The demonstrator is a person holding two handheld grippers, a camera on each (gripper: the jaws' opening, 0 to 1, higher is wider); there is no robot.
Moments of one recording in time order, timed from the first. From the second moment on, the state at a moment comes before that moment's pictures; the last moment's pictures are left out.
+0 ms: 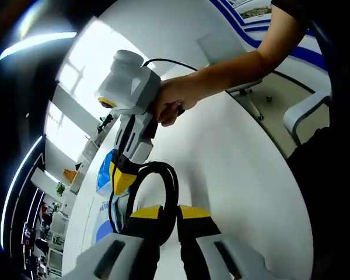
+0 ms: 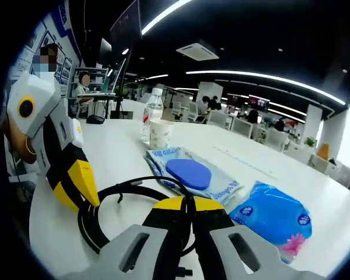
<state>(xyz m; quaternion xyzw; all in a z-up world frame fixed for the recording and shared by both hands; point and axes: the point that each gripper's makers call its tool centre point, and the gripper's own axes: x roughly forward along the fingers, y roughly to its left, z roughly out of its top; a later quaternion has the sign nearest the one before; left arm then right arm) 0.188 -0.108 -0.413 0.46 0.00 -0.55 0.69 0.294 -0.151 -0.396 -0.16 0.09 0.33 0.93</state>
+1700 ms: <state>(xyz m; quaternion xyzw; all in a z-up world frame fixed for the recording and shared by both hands) 0.205 -0.099 -0.427 0.42 0.03 -0.55 0.72 0.312 -0.160 -0.427 -0.11 0.13 0.31 0.93</state>
